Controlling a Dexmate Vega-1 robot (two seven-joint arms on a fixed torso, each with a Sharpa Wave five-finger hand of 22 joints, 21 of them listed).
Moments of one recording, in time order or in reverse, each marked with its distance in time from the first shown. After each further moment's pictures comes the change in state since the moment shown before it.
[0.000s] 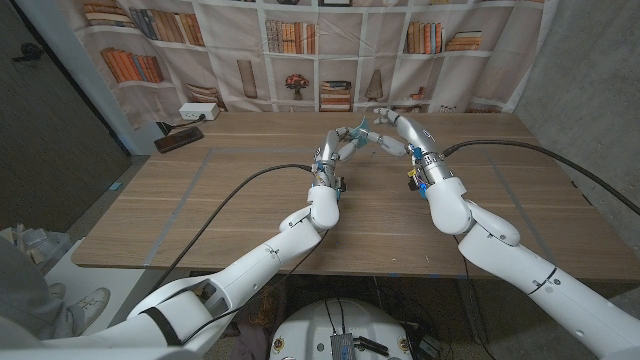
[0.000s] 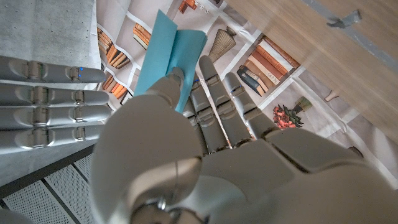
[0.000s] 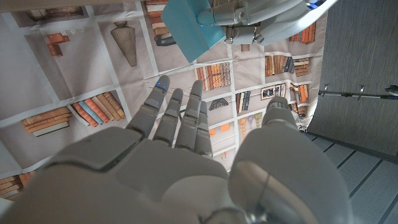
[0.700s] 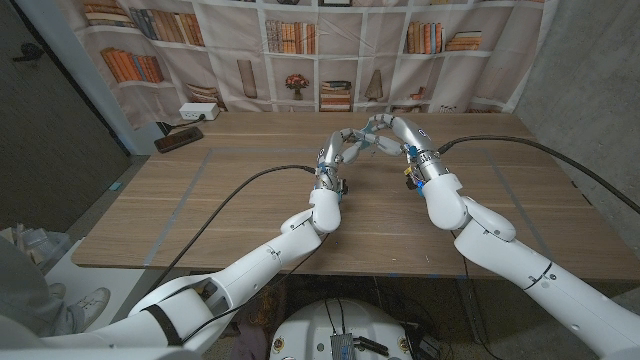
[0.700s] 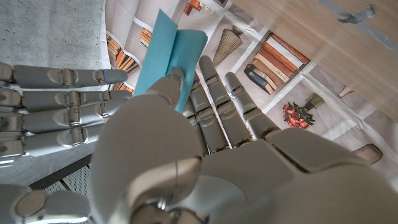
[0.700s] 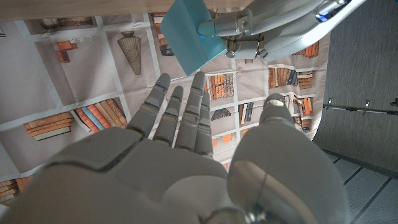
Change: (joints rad) left arm -0.009 0.000 0.023 0.029 0.038 -0.032 0.024; left_hand 0.000 0.000 0.000 0.000 0.001 0.009 -0.002 -0.009 0.000 0.000 0.000 -0.004 -0.001 0.000 0.000 0.000 0.000 0.000 0.000 0.011 -0.005; right arm 0.034 -0.001 -0.031 -0.011 -0.015 -0.080 0.039; right_hand 0.026 0.008 0.008 -0.008 0.004 0.144 0.010 0.034 -0.005 0.106 0.033 0.023 -0.008 0.033 -0.037 0.012 -0.005 0.033 -0.047 -0.006 -0.005
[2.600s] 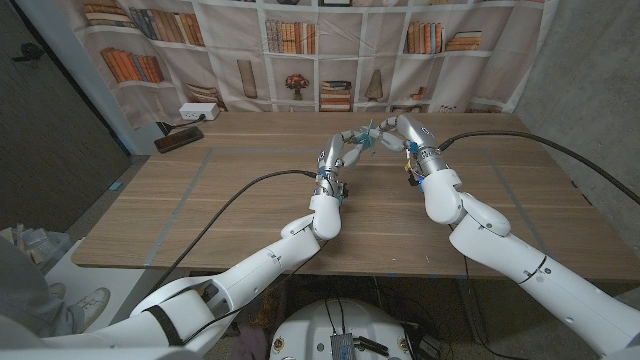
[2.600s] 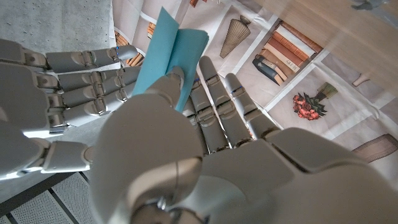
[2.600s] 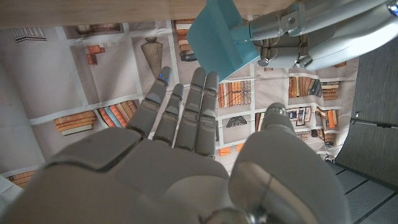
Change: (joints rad) left arm -0.002 -0.002 0.022 0.050 0.074 -0.071 0.076; left_hand 0.008 -0.008 0.000 0.000 0.000 0.024 0.002 -0.020 -0.005 0.014 0.014 -0.030 -0.003 -0.004 0.004 -0.015 0.012 -0.027 0.002 0.036 -0.009; right arm 0.042 0.000 -0.032 -0.023 -0.002 -0.169 0.019; right_hand -0.075 0.021 -0.012 0.023 0.008 0.292 -0.007 0.052 -0.005 0.076 0.052 -0.007 -0.004 0.044 0.049 -0.008 -0.005 0.082 0.025 -0.008 -0.002
